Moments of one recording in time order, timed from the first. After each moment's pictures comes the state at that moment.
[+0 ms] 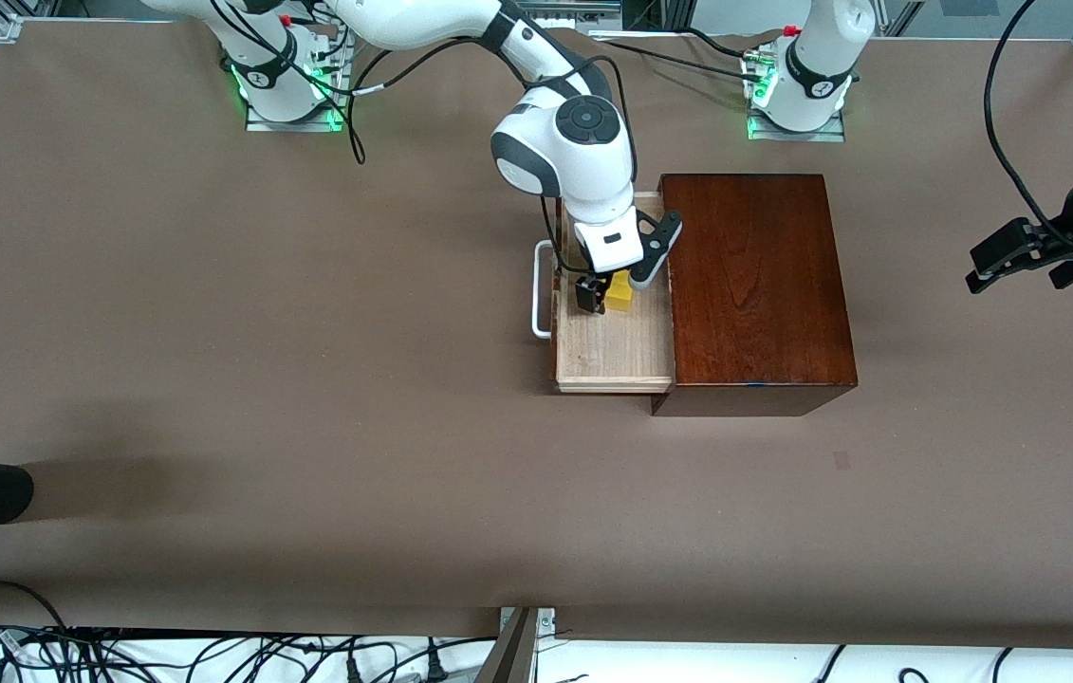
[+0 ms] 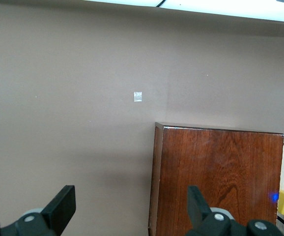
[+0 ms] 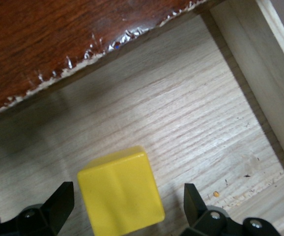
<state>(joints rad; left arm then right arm) -0.21 0.07 0.22 -1.53 -0.04 1.68 -0.09 0.88 0.79 0.08 -1.27 -0.12 2.31 -0.06</state>
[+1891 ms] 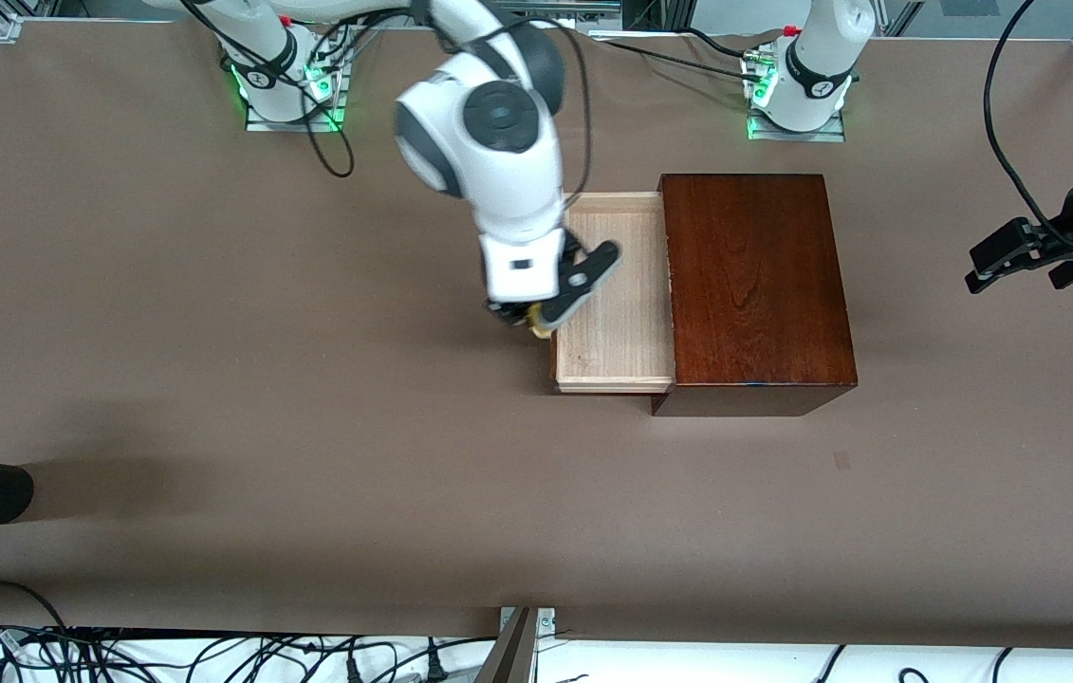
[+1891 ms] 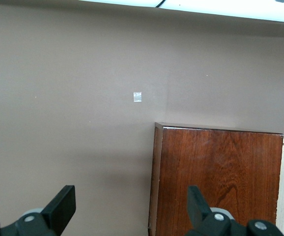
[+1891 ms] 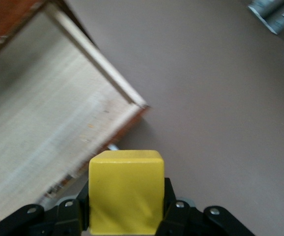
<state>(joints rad) -0.21 0.07 0.22 -1.53 -0.04 1.68 -0.09 0.67 0.66 0.05 -1.06 -0.05 1.83 -0.05</state>
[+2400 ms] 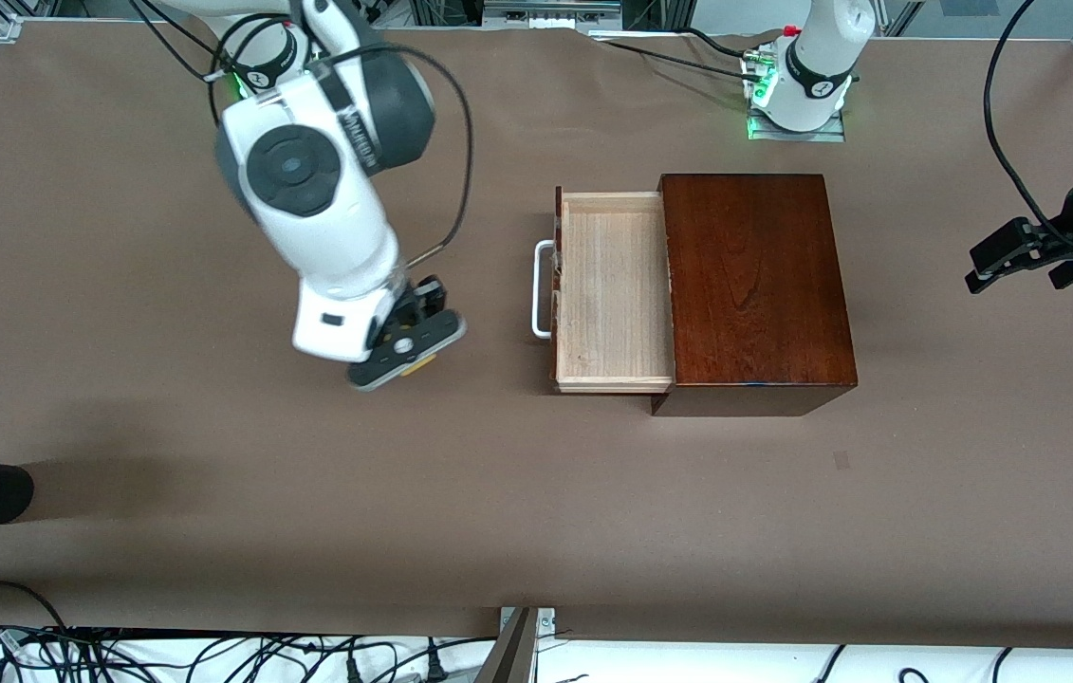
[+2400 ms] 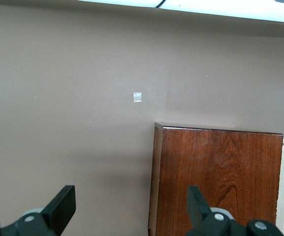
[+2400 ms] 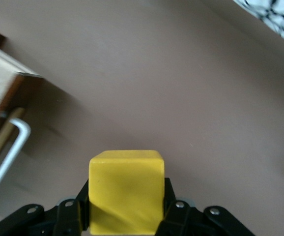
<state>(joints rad) -0.21 0.07 0.22 -1.53 -0.04 1.68 -0.09 0.54 0.55 -0.07 -1.16 0.02 1.76 -0.05</state>
